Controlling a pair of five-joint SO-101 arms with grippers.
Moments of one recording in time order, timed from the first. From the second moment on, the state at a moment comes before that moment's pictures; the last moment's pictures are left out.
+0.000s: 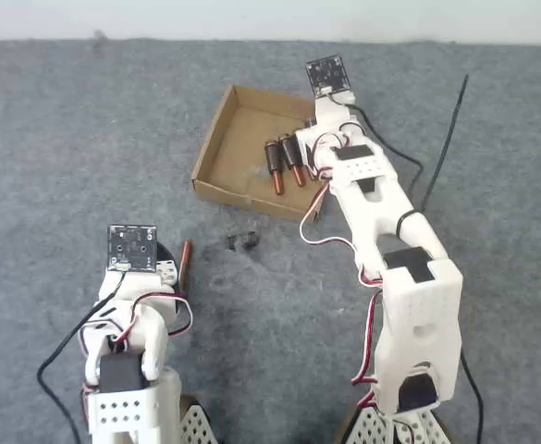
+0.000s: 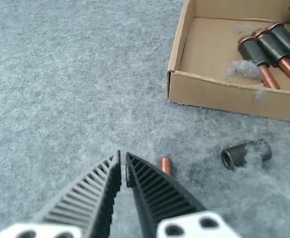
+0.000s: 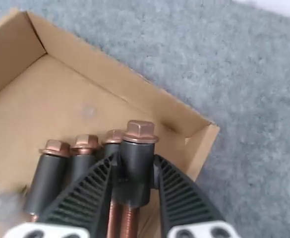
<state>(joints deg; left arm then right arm) -11.1 -101.9 97.2 53.7 -1.9 -16.3 32.1 -4.0 22.8 4.9</state>
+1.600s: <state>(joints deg) -13.7 -101.9 97.2 51.9 -2.2 -41.1 -6.1 50.6 15.7 7.7</state>
